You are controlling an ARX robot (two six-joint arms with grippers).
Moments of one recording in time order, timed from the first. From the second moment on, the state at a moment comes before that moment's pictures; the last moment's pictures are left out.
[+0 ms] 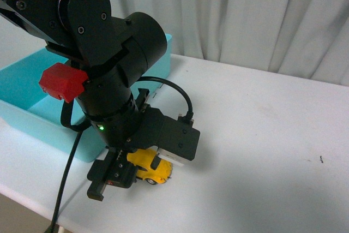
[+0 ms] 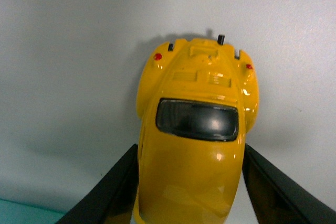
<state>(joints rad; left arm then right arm) -0.19 1.94 0.94 -0.41 0.00 1.28 -0.01 0.00 0.01 0.00 0.00 -0.01</state>
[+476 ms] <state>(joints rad) -0.15 1.74 1.11 -0.58 0.38 1.04 -0.01 0.00 0.01 0.00 0.00 -0.01</state>
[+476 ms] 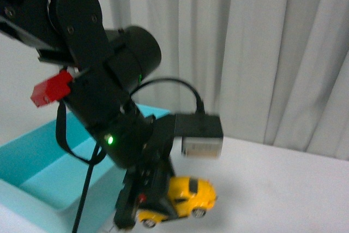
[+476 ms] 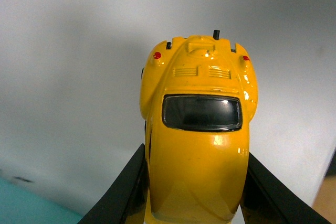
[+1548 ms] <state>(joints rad) 0.24 1.97 1.22 -0.18 -0.04 0.56 -0.01 0.00 0.01 0.00 0.00 -0.01</state>
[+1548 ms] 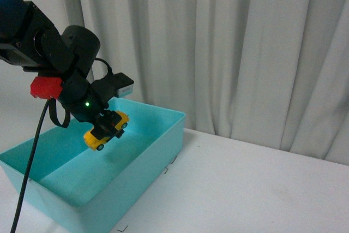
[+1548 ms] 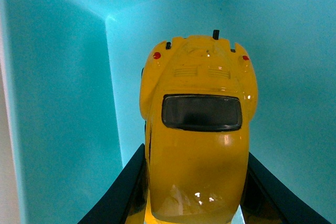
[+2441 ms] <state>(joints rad) 0.23 1.75 1.14 -0.10 0.09 0.41 -0.01 0.00 0.01 0.00 0.00 -0.01</state>
